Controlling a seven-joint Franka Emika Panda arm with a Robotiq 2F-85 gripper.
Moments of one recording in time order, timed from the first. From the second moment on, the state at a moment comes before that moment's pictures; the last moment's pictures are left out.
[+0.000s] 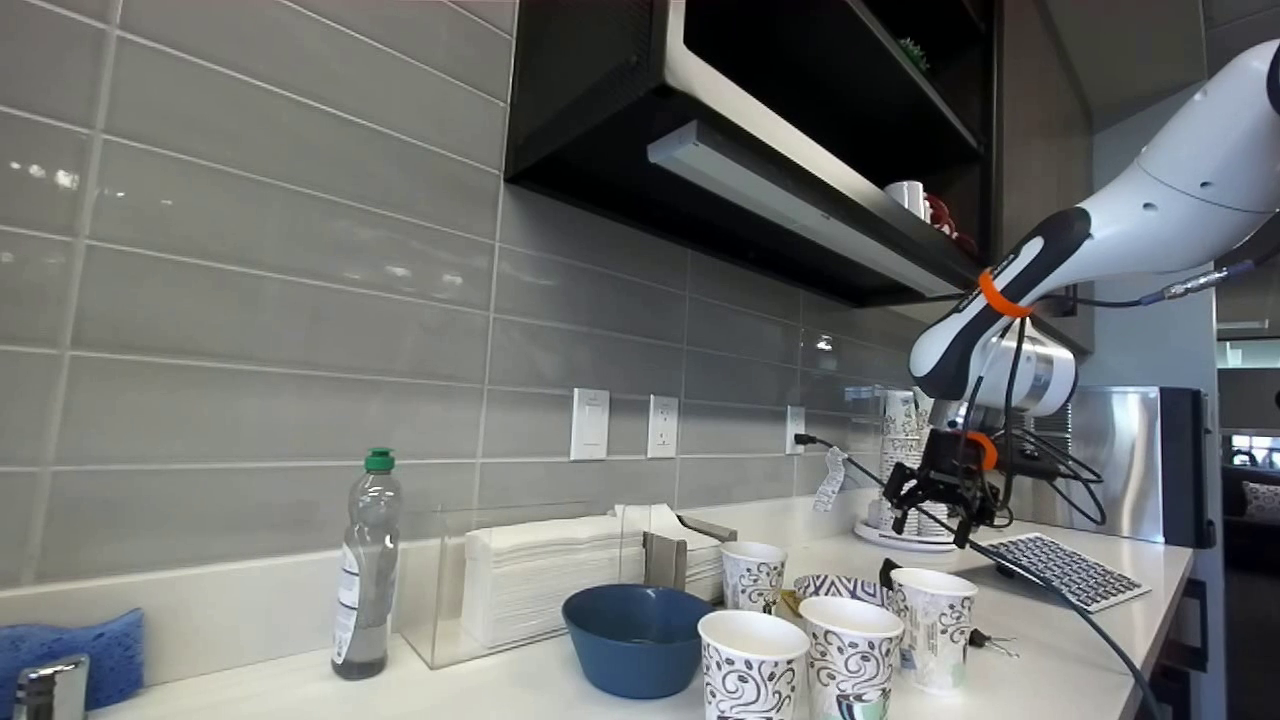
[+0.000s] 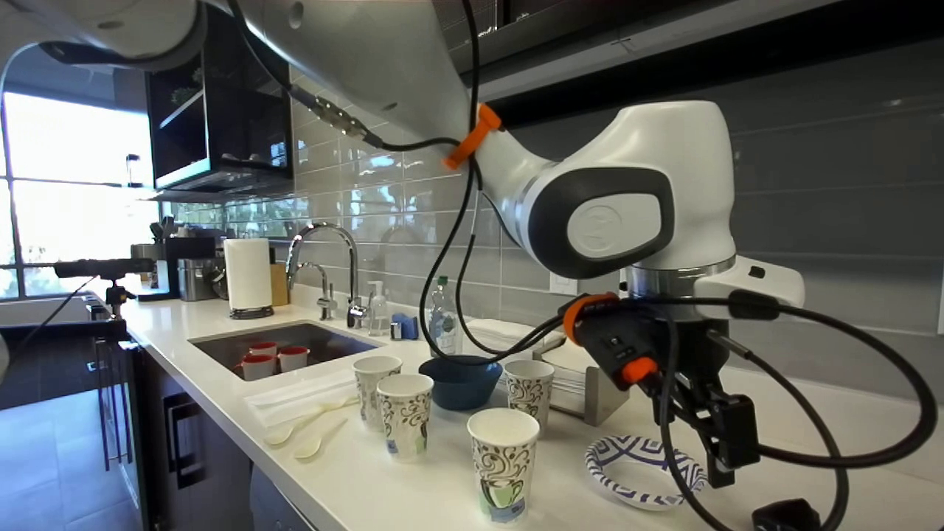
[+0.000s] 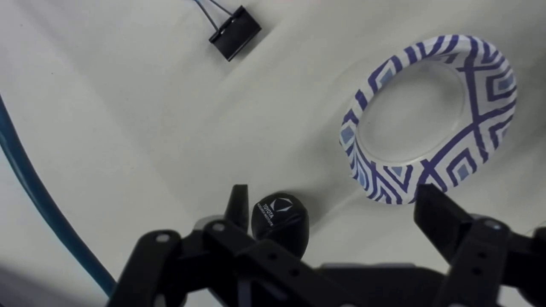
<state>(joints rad) -0.35 0.20 -0.25 -2.04 0.25 2.48 0.00</state>
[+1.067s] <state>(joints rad) -0.35 0.10 -0.27 -2.07 0.23 2.12 -0.33</state>
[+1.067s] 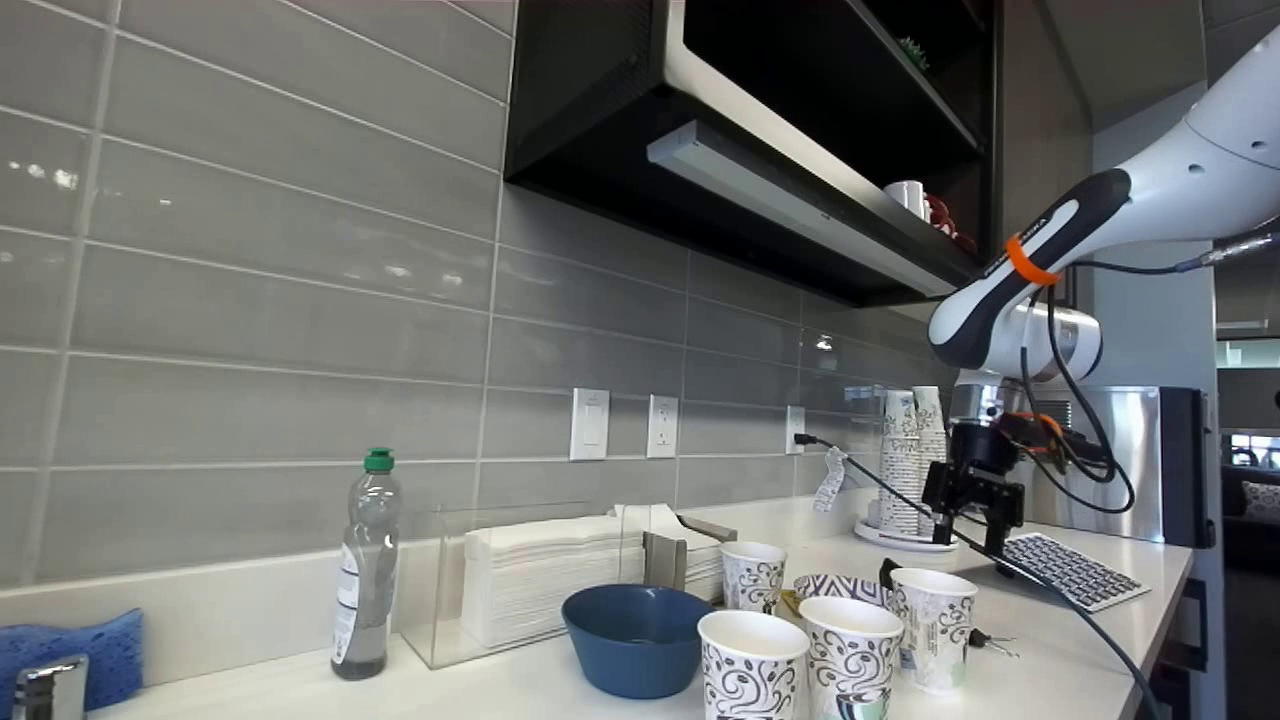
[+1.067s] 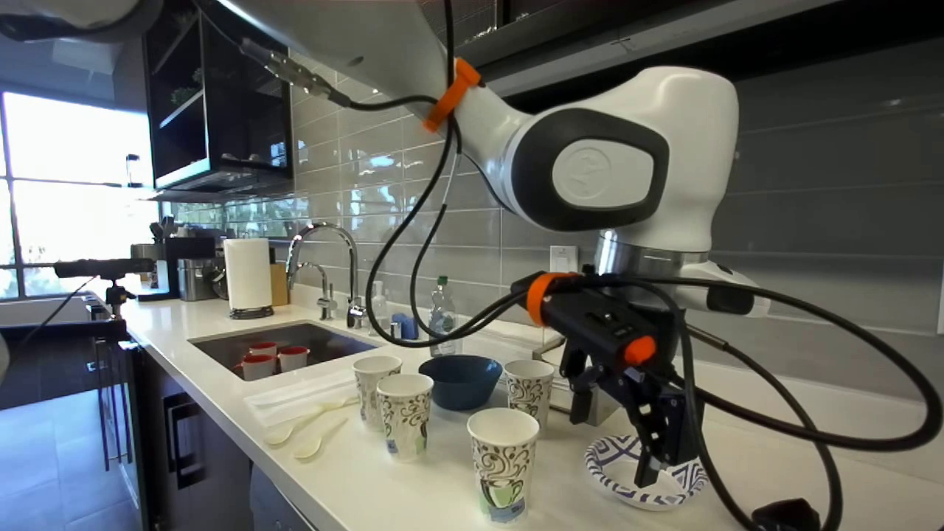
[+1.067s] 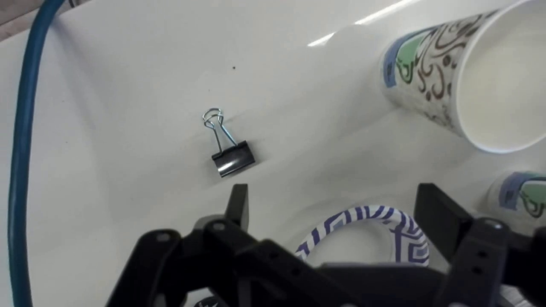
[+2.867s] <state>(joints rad) -0.26 0.00 -0.24 -2.23 0.10 2.07 -0.35</state>
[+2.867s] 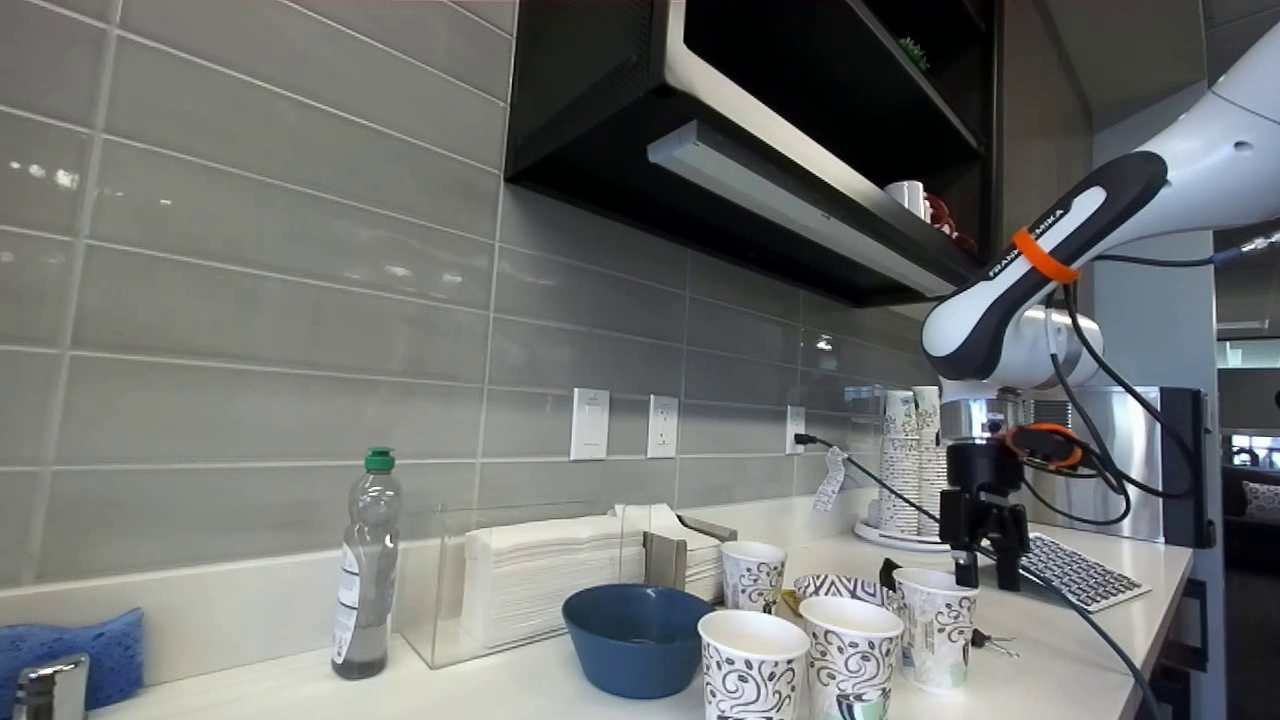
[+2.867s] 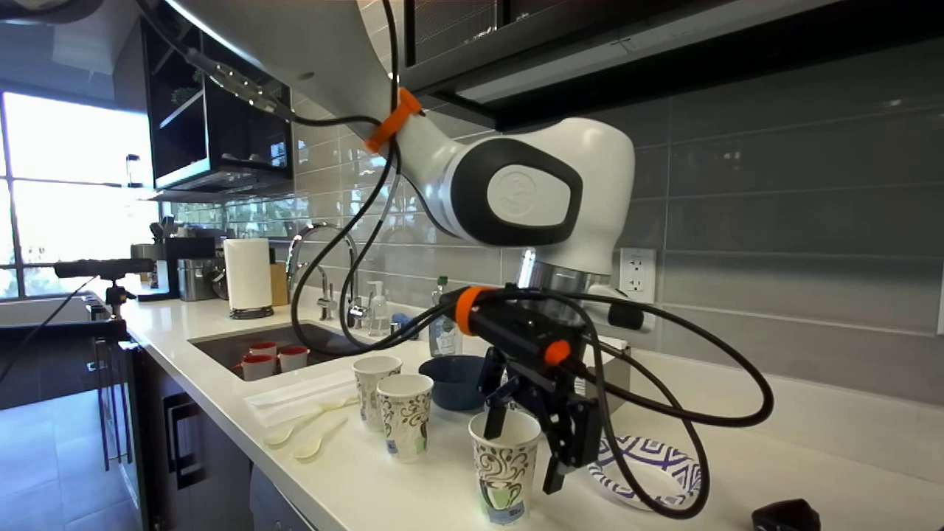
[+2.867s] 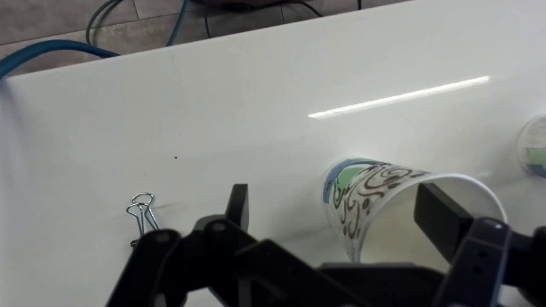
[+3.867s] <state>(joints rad) -0.24 0.02 -0.23 -2.23 0.14 2.16 -0.34</state>
